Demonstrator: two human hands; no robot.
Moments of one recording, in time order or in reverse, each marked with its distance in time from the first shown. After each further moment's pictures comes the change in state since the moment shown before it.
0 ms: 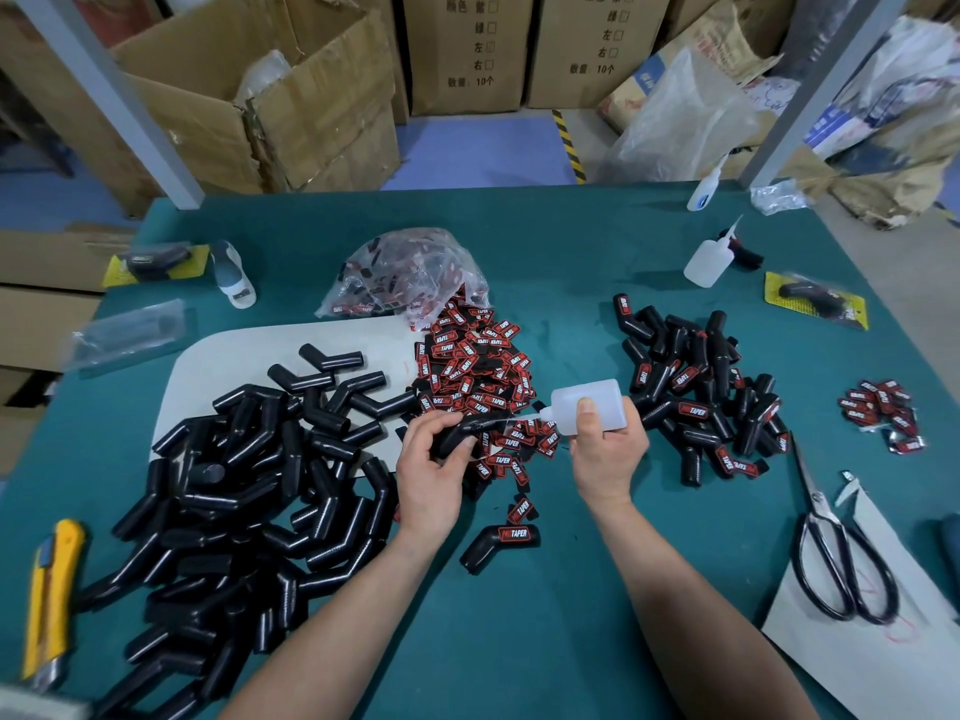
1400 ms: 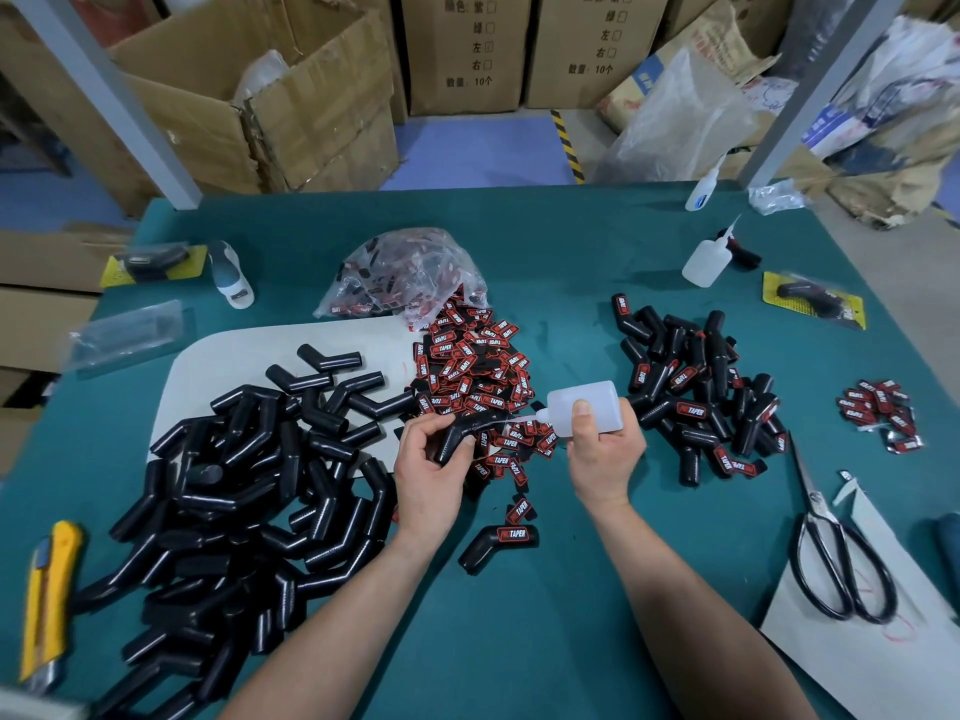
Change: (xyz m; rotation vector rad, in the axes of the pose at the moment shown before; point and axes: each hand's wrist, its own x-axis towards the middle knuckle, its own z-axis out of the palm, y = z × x) left_hand -0.002 0.003 0.000 -0.033 0.024 -0.107; right_hand -0.005 -0.006 0.001 -0.054 0.014 -0.101
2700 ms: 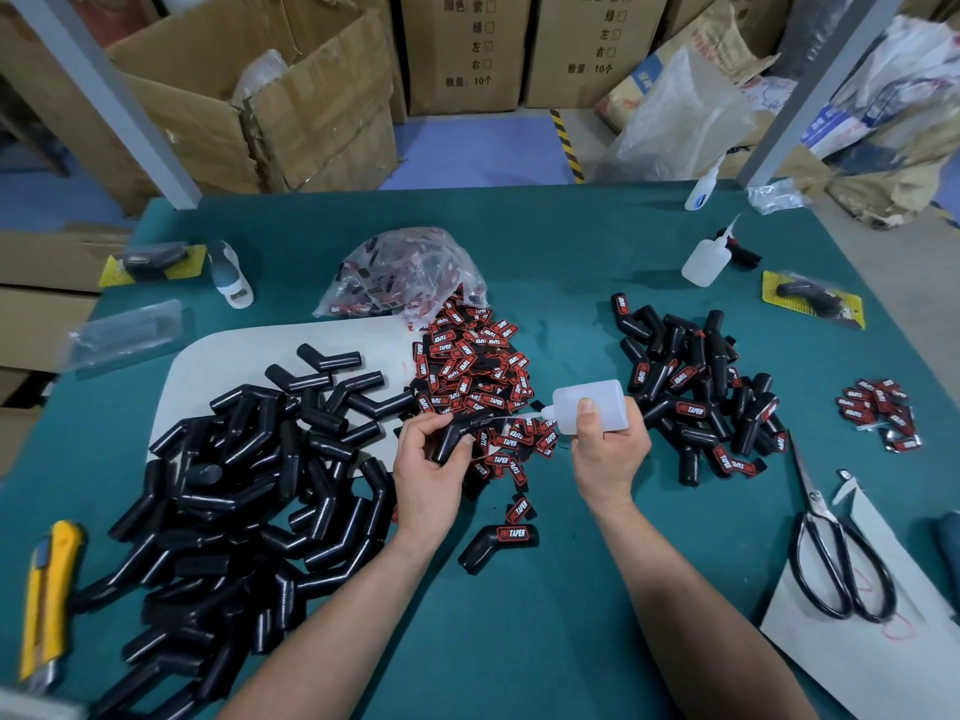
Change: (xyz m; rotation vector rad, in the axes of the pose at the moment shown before) left_hand 0.000 0.000 0.000 0.008 0.007 -0.016; right_hand 0.003 -0.005 -0.002 0.050 0.027 -0.034
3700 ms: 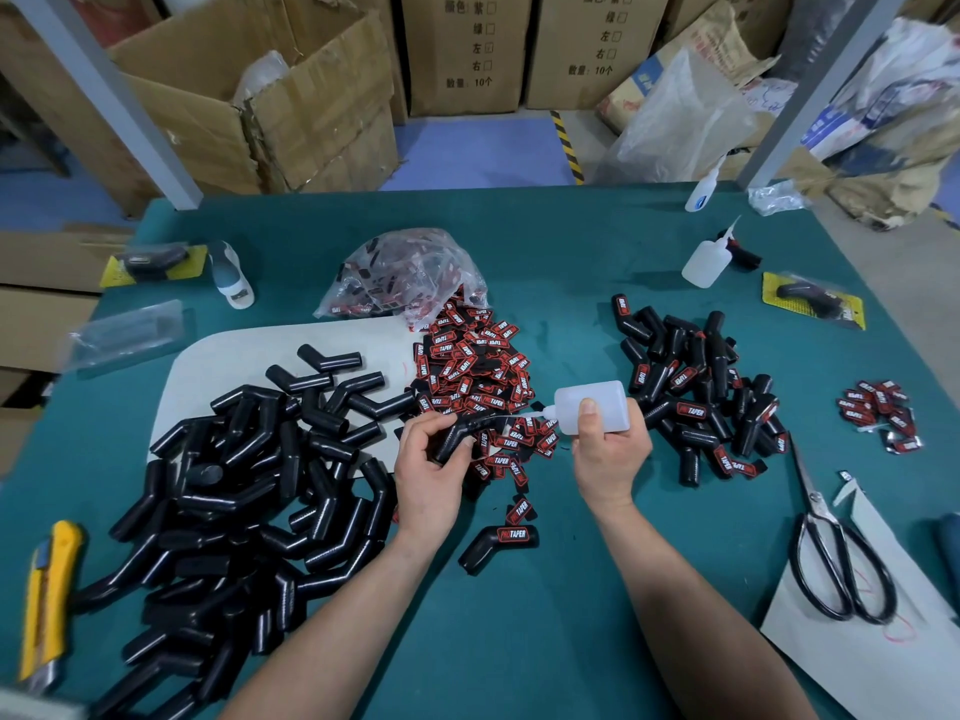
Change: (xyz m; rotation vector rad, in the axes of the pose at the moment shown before) left_hand 0.001 -0.002 0.001 0.007 -0.005 0.045; right_hand 0.001 0.008 -0.001 -0.045 0.015 0.005
